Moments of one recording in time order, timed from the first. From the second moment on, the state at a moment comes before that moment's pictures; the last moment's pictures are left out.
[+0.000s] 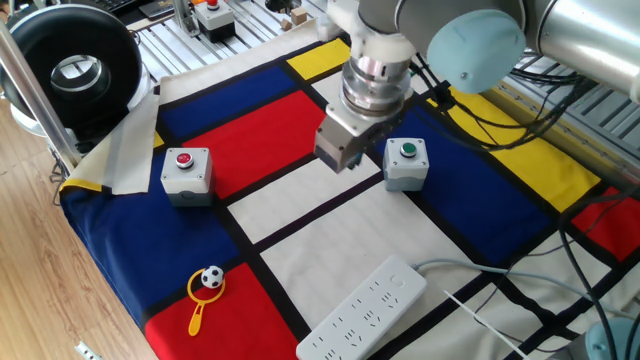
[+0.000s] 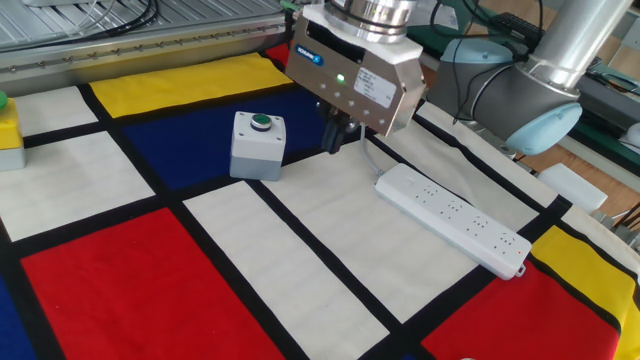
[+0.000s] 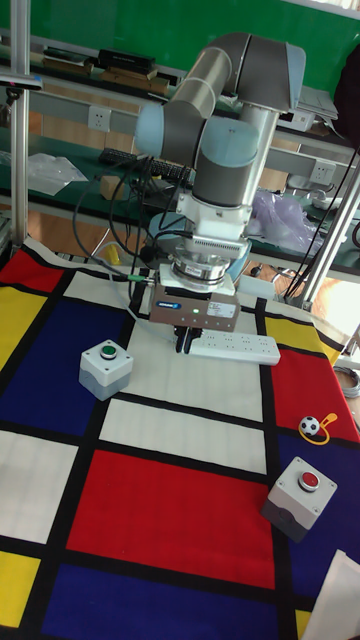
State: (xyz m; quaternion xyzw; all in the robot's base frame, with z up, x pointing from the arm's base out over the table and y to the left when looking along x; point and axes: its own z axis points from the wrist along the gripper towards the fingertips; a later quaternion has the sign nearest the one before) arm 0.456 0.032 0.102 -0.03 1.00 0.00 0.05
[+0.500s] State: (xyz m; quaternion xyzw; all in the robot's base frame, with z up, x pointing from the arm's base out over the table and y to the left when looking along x) arm 0.479 0.035 0.102 -0.06 0.99 0.00 0.10
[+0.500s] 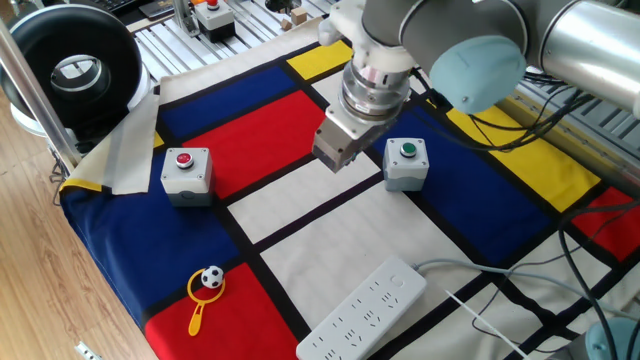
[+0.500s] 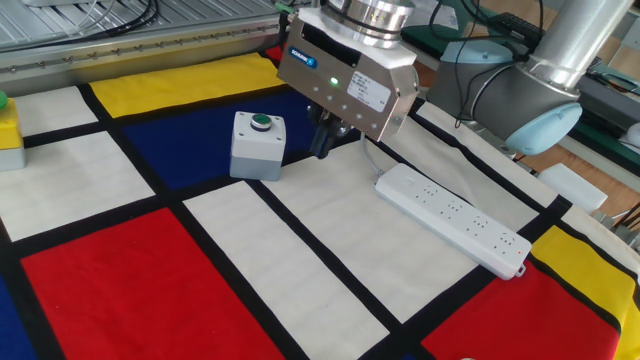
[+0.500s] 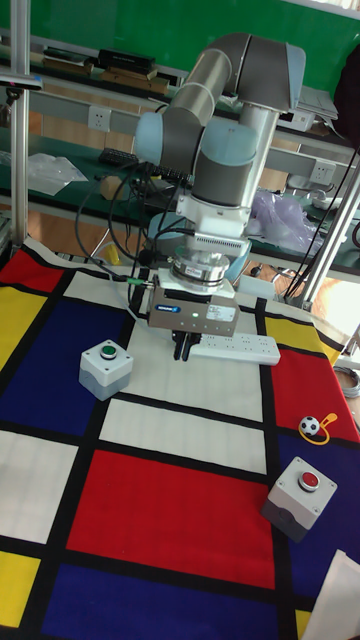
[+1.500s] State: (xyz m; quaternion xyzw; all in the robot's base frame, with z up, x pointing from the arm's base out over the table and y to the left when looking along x) arm 0.420 0.054 0.066 -0.07 1.00 0.03 0.05
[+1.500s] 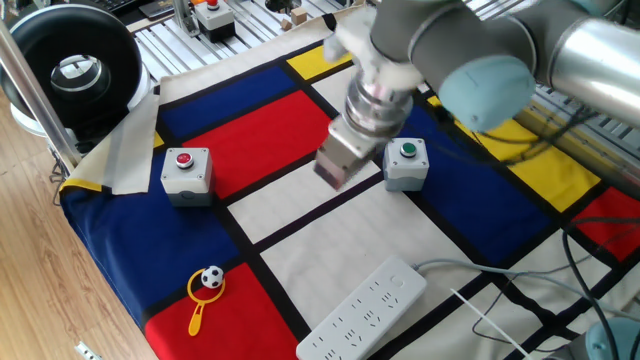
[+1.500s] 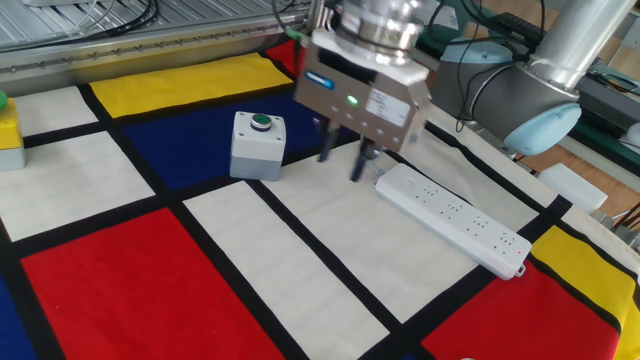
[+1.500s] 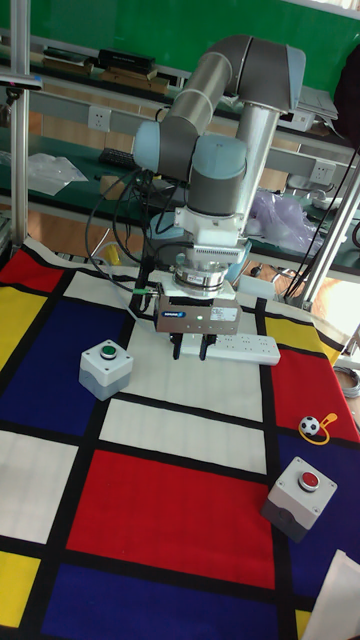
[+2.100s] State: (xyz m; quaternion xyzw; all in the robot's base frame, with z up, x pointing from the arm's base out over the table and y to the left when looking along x) arm 0.336 0.040 0.032 -0.05 1.00 0.00 -0.04
